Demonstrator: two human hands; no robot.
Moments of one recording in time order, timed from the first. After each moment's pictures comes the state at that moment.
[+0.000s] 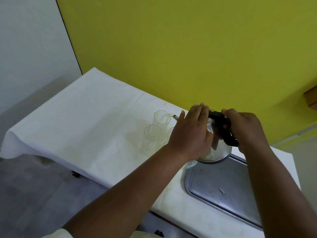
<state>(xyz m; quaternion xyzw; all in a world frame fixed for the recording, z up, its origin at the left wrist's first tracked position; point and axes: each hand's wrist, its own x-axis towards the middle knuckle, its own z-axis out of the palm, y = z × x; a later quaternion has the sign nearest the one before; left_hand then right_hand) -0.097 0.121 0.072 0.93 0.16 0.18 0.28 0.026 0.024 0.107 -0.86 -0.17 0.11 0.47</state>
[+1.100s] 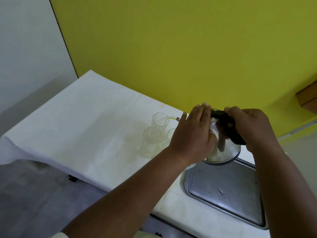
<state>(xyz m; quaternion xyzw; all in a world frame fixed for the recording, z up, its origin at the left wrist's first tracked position) -0.101 0.116 0.080 0.92 0.14 0.22 0.30 0.029 0.019 0.125 -0.88 -0.19 0.08 0.42</state>
